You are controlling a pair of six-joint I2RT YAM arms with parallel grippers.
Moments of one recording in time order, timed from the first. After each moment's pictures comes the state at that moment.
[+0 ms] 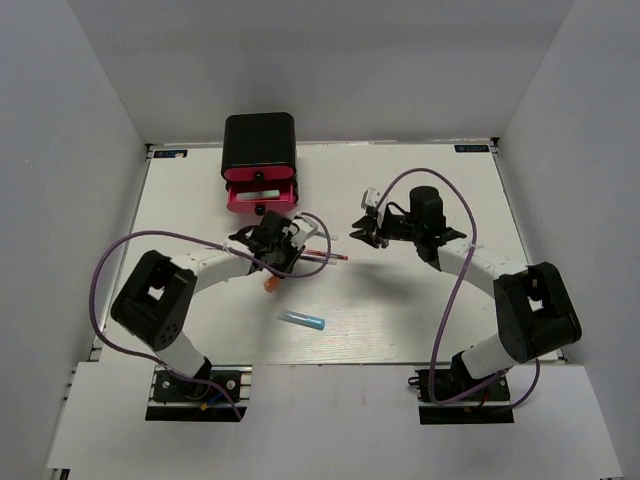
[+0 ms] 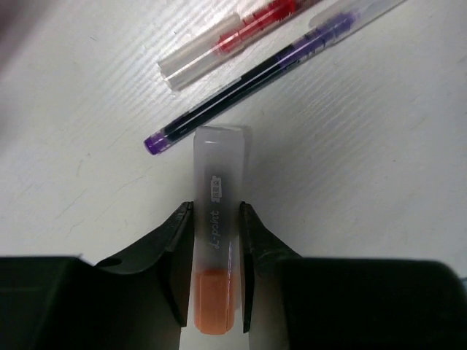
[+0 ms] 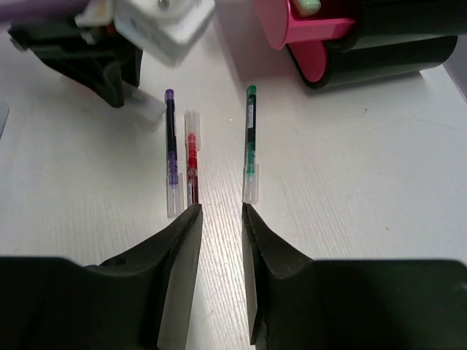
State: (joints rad) left arm -0.58 1.63 0.88 -0.23 0.06 0.16; right arm 0.39 1.49 0.80 0.28 -0.83 -0.53
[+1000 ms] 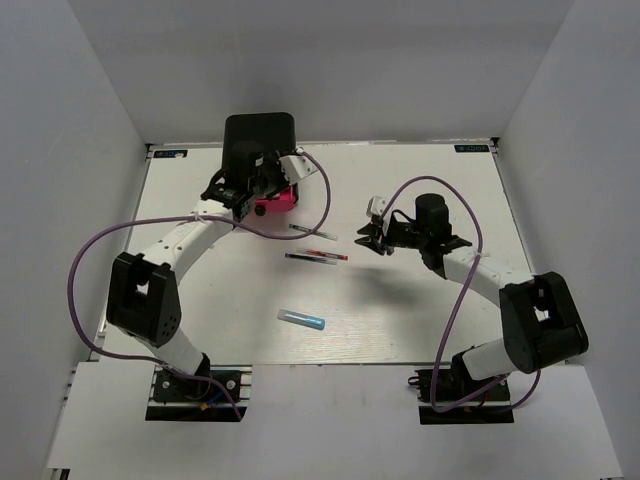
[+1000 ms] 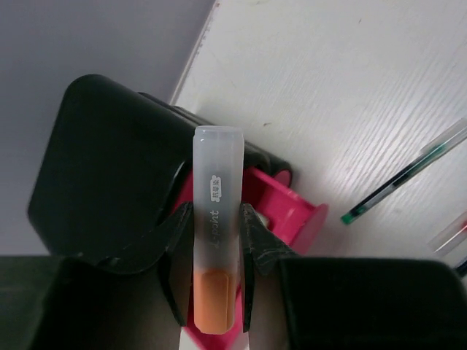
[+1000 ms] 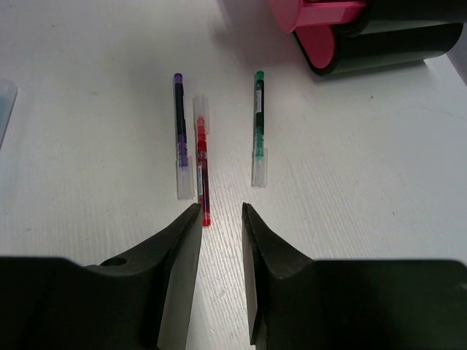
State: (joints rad) left arm -0.40 1.61 1.28 -0.10 0.22 0.78; right arm 0.37 1.43 0.72 0.28 -0.84 -0.56
